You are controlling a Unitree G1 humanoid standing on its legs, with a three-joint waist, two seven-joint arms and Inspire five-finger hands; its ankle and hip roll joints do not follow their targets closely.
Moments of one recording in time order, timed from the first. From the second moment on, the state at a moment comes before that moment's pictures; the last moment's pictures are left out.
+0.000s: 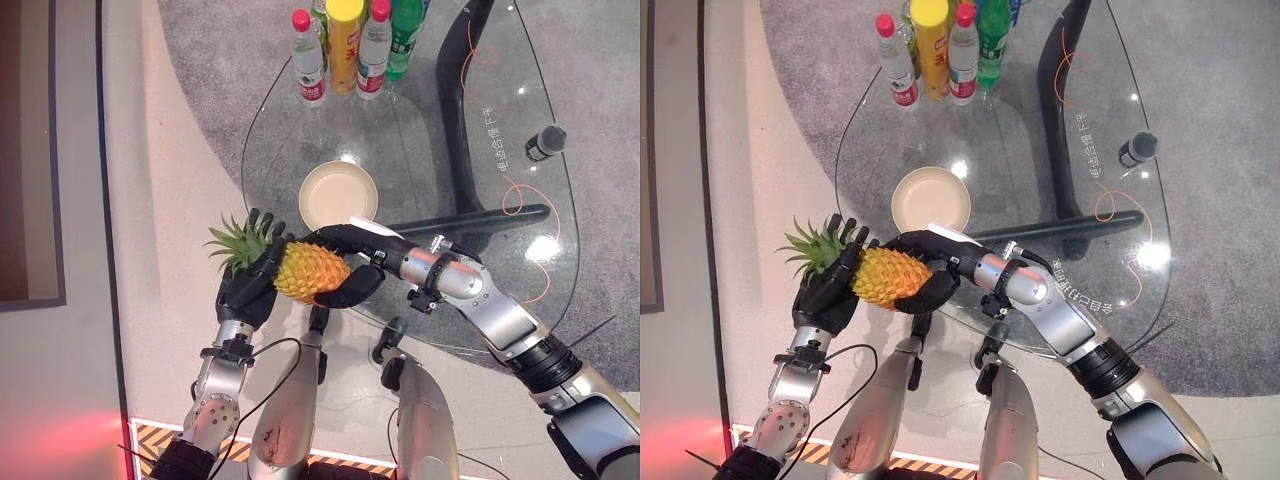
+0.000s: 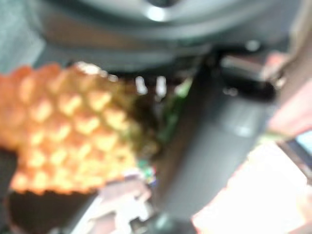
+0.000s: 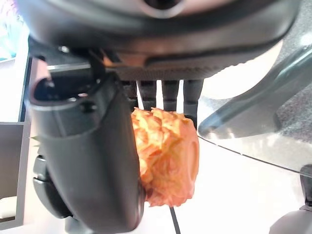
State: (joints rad) left arm -0.06 0.36 -0.30 0.12 -1.37 -0.35 -0.26; right arm -0.61 -0.59 0.53 -0.01 0.09 0.15 0.40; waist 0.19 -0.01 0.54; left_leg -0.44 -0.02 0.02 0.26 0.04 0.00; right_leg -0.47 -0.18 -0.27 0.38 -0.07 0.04
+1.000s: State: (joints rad) left arm -0.06 0.34 -0.29 0.12 -1.40 -0.45 -0.25; right arm -0.62 -0.53 0.54 0.00 0.09 0.14 0.40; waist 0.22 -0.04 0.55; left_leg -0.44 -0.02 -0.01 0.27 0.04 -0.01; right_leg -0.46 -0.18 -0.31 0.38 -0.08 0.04
